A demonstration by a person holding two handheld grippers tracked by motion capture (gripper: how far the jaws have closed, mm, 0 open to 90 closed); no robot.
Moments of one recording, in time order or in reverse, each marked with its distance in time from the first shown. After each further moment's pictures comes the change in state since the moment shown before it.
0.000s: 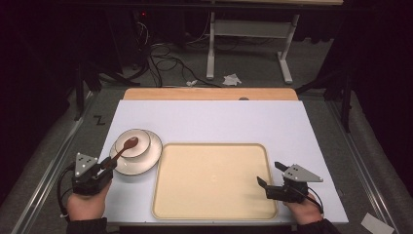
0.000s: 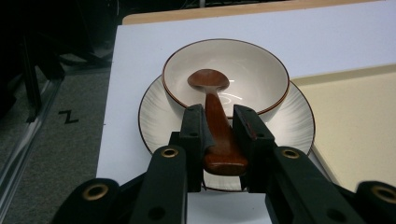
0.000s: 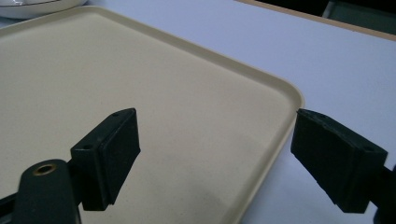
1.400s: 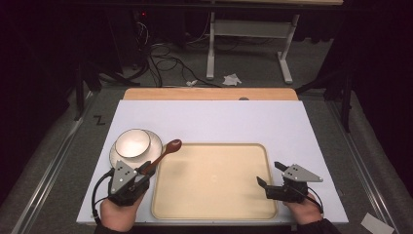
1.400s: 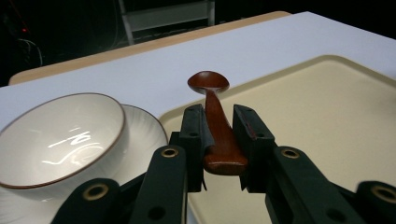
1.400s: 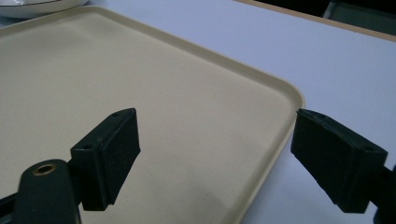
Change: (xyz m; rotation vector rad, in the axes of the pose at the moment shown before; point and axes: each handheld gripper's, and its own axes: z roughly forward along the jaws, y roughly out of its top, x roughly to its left) left arm -0.052 0.018 -0.032 -0.216 -0.095 0.110; right arm 0.000 0.000 0.000 -0.002 0.000 -0.004
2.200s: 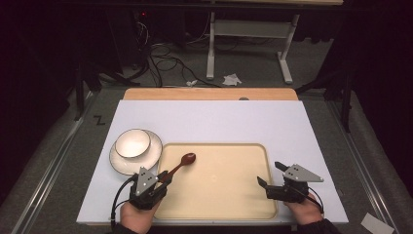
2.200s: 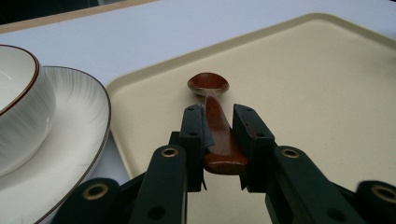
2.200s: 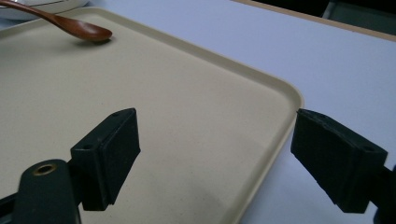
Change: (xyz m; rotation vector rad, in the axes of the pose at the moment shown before) left arm -0.071 -0.020 0.040 0.085 -0.161 0.101; right arm 0.000 0.000 0.000 -0.001 0.003 -0.001
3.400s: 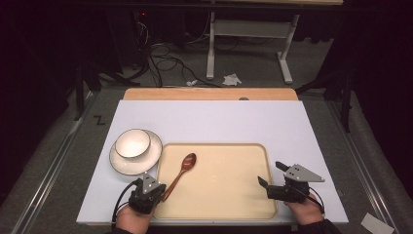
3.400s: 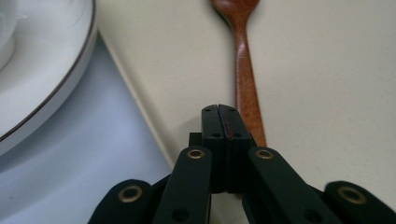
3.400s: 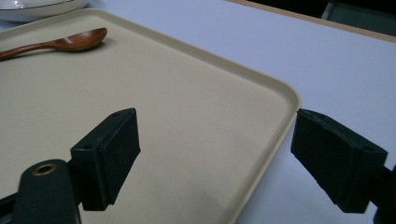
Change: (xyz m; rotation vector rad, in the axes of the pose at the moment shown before) left arm -0.009 -0.037 0.011 0.142 -0.007 -0.031; right arm -0.002 -0.001 -0.002 -0.006 -0.002 0.010
